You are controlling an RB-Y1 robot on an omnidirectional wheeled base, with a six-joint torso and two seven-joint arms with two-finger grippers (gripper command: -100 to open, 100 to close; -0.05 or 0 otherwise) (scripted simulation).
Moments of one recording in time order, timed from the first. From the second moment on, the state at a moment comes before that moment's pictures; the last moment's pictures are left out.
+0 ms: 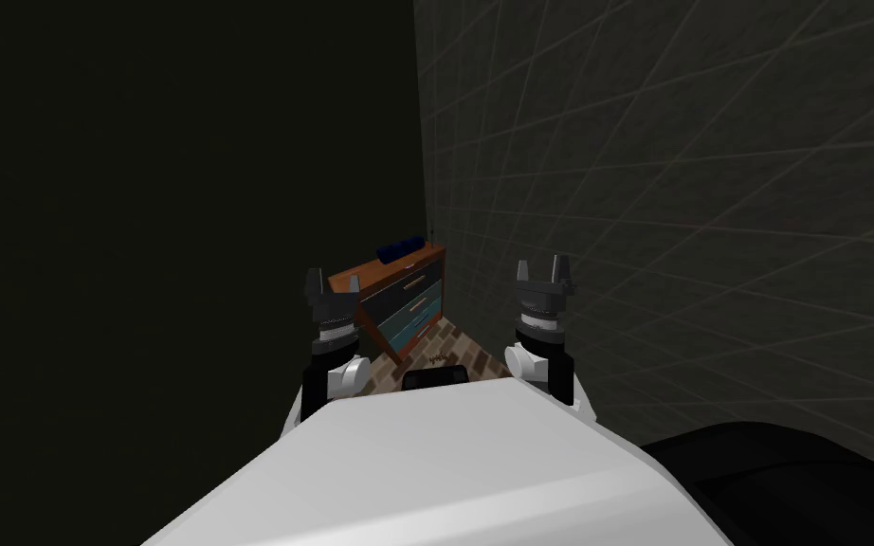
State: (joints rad) left arm 0.46 0.02 -0.07 -2.27 0.06 -0.50 0.04; right arm 0.52 -0.05 -0.03 -2.37 -0.09 -0.60 -0.10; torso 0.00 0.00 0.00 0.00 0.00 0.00
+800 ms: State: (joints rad) left arm 0.46 0.02 -0.07 -2.27 0.06 -0.50 0.04; right arm 0.52 -0.05 -0.03 -2.37 -0.09 -0.60 -0.10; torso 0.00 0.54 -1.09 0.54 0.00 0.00
